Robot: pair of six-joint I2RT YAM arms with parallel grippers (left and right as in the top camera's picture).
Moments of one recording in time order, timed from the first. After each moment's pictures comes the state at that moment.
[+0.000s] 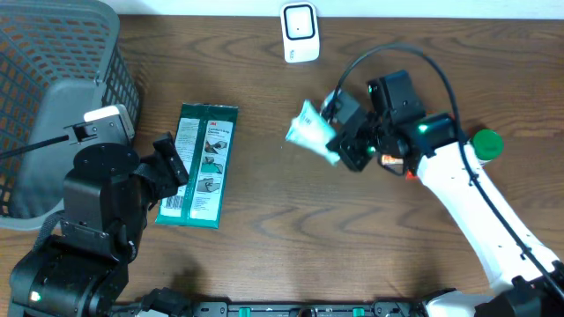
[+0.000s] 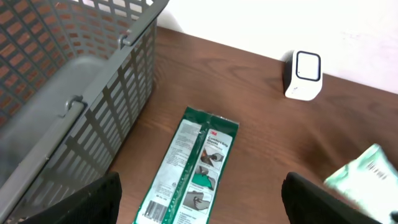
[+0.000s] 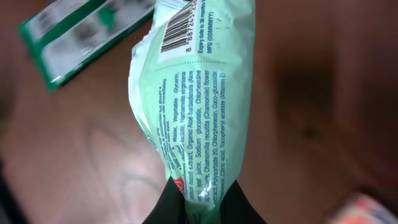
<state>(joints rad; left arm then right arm) -0.32 0.90 1.37 -1.10 -0.35 -0.43 0.37 1.51 1.28 -0.83 -0.39 -0.34</state>
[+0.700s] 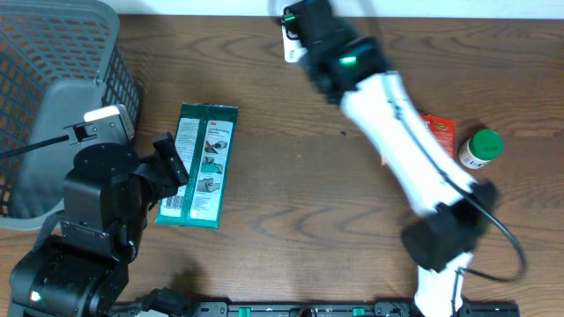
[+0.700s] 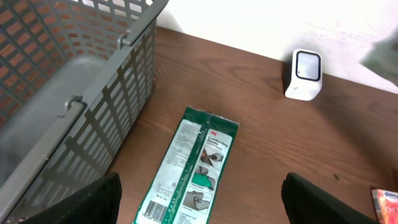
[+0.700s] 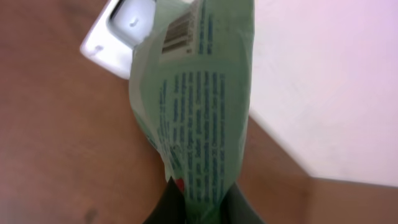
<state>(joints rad) -0.31 0.90 1.37 -1.10 -0.35 -0.43 0.58 2.04 2.08 -0.89 0.62 -0.38</state>
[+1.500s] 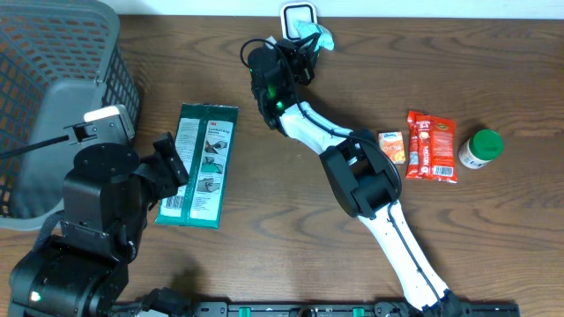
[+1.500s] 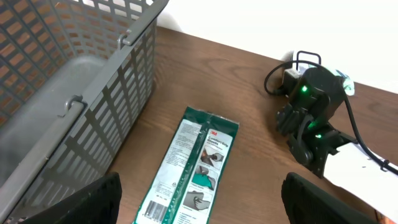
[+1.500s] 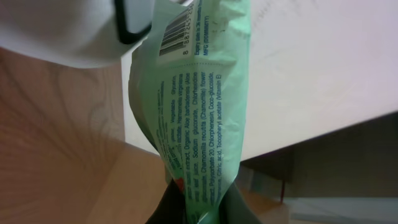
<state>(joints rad) -0.31 0.90 1.37 -1.10 -0.35 -0.43 0.61 2.69 2.08 0.49 1.30 -1.87</state>
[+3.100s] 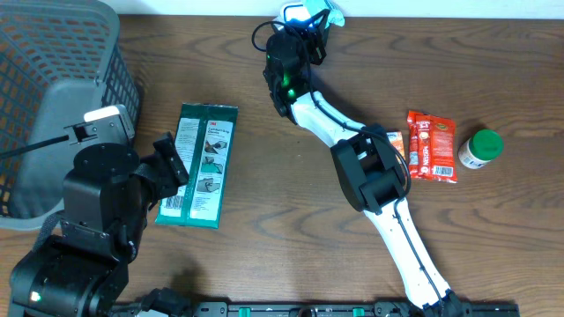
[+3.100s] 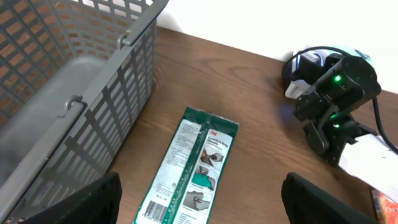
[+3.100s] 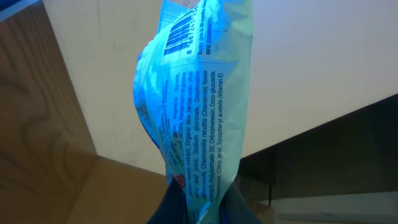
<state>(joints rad) -0.31 0.90 1.37 -1.10 -0.35 -0.43 0.55 2.69 2.14 0.66 1.18 -2.04</state>
